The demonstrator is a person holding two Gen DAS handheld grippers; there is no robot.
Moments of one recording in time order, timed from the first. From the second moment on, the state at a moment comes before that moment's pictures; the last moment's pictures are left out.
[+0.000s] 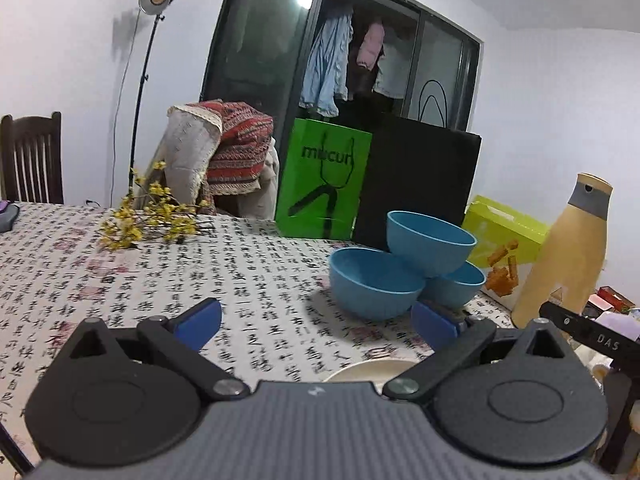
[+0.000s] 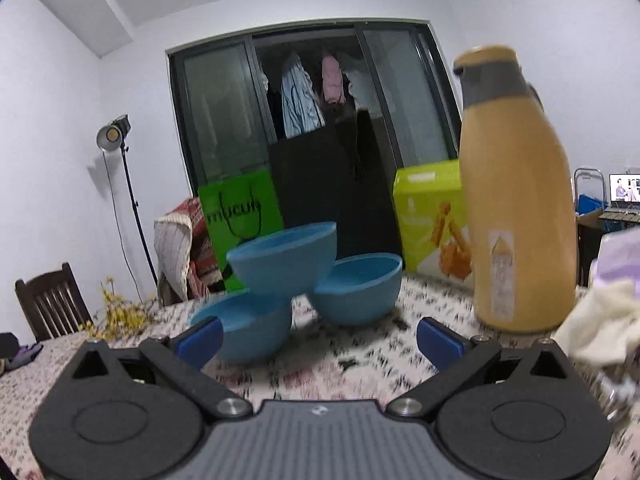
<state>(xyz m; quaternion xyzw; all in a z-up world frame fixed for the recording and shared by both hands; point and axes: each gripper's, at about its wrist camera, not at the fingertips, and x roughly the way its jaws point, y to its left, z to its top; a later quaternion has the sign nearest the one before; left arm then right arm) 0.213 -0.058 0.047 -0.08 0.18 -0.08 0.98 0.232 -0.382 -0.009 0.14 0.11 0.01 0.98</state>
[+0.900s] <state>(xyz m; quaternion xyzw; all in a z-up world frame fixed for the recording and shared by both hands) 0.296 -0.124 0.121 -0.06 0.21 -0.08 0.97 0.314 -0.416 0.073 0.13 0.18 0.01 0.98</state>
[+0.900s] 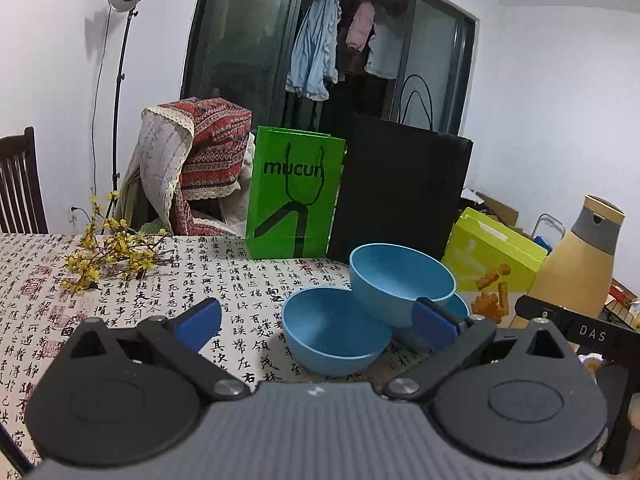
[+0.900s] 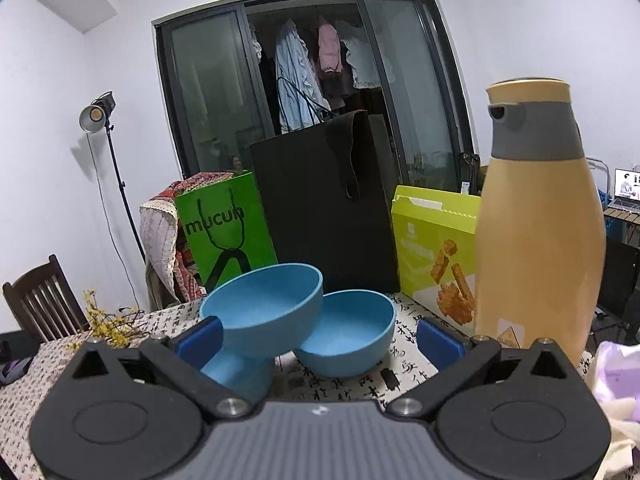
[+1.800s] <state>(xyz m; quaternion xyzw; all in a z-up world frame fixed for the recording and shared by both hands) 0.418 -0.175 0.119 -0.08 0.29 -0.04 0.95 0.417 -0.425 0.091 0.14 0.25 0.00 0.96</state>
